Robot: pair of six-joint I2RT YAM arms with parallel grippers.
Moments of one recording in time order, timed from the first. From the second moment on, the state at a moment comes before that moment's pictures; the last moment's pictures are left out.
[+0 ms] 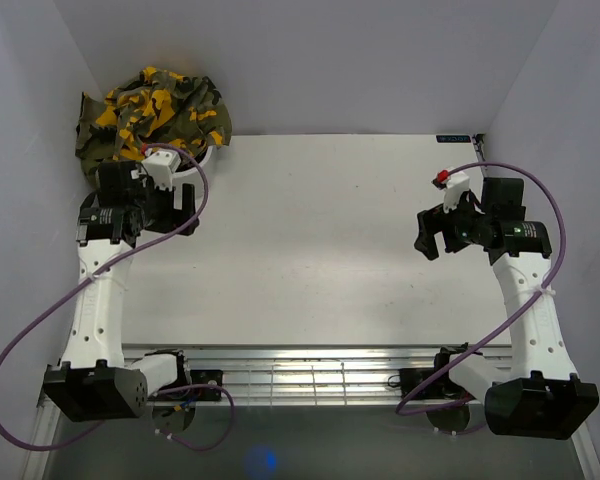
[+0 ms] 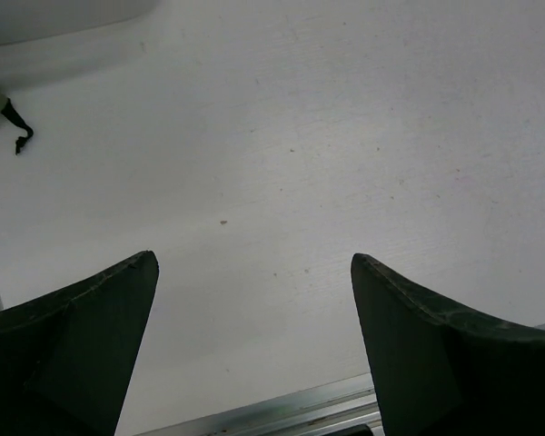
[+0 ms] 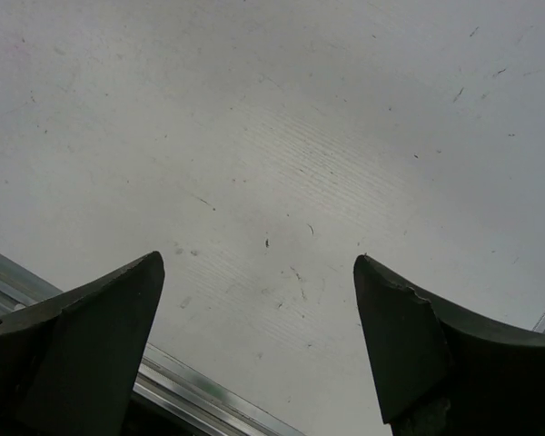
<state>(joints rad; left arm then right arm) 0.06 1.12 1.28 -0.91 0.29 0.18 -0.03 1.05 1.14 -0.92 -0.44 -0.43</state>
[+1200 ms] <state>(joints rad) 0.21 2.27 2.20 -0.18 0.40 0.10 -0.03 1.26 1.18 -0.90 -0.43 -0.43</state>
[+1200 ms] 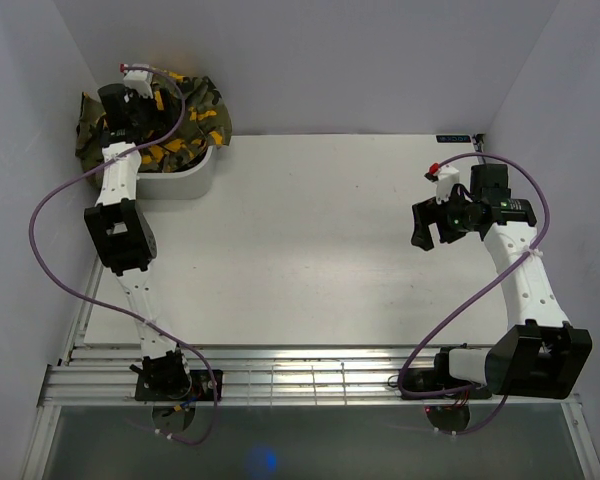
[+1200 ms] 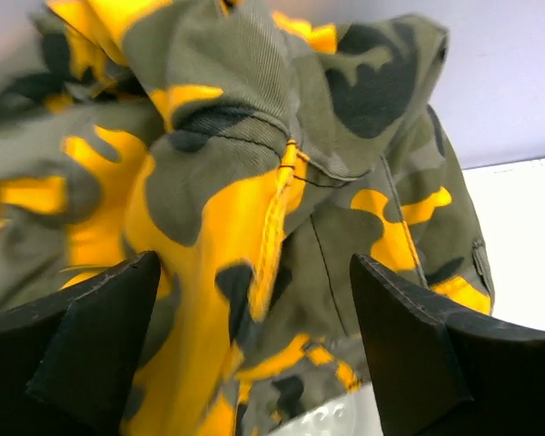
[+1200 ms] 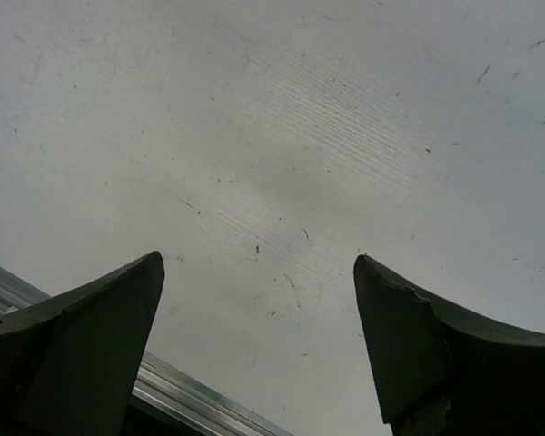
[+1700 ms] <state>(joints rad) 0.21 2.30 2.26 0.04 0.47 -0.07 -0.03 1.24 1.18 -0.89 -0.39 -0.42</state>
